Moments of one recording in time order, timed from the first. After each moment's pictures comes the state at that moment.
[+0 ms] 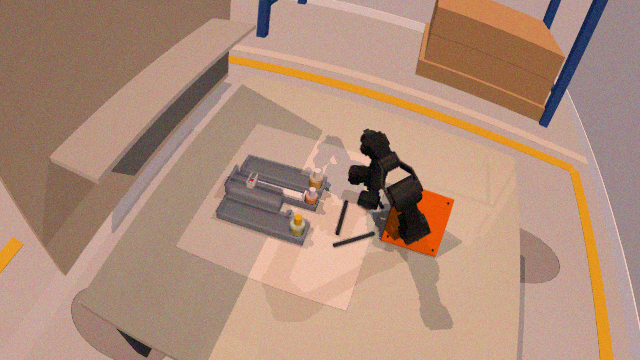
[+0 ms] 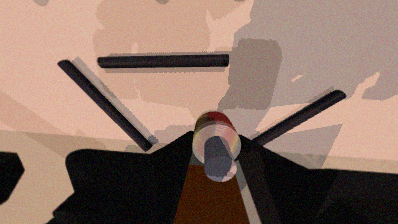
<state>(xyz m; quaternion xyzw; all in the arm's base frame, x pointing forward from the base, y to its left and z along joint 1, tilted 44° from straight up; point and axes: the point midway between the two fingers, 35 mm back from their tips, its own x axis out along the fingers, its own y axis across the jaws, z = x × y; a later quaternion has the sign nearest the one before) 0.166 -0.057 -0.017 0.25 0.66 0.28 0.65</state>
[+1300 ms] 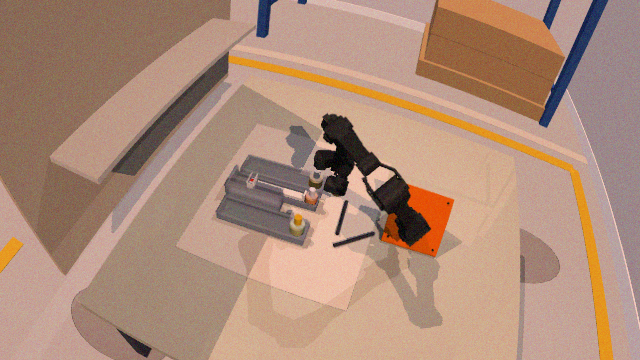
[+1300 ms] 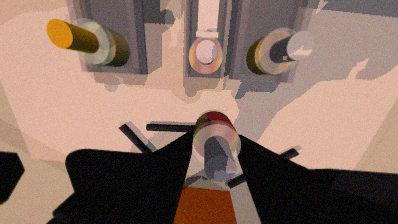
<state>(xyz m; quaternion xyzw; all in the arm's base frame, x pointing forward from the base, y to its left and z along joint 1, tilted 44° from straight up) 0.268 -0.065 0.040 0.23 0.65 0.29 0.66</state>
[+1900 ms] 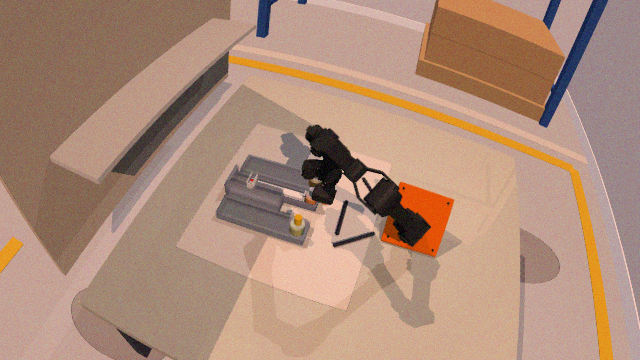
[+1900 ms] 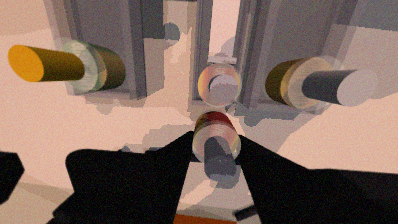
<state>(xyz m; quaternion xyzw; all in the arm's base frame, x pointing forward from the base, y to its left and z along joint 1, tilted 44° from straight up) 0.296 -0.028 0.024 0.23 0.65 0.30 0.66</state>
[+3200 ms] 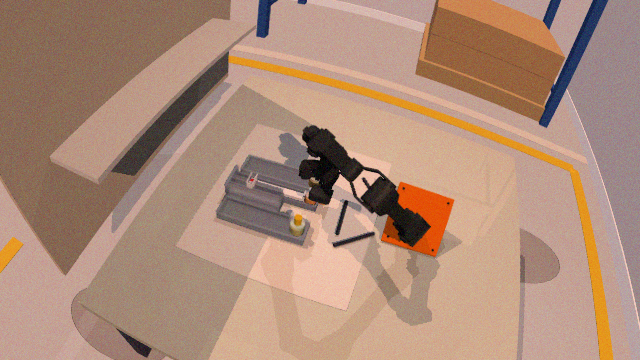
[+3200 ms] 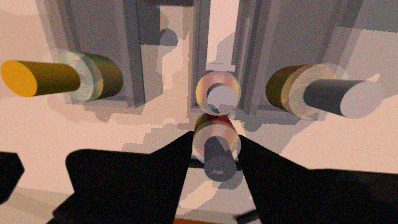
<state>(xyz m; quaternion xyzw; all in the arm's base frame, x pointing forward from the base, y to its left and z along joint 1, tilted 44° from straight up) 0.303 -0.025 0.020 0.23 0.65 0.29 0.66</state>
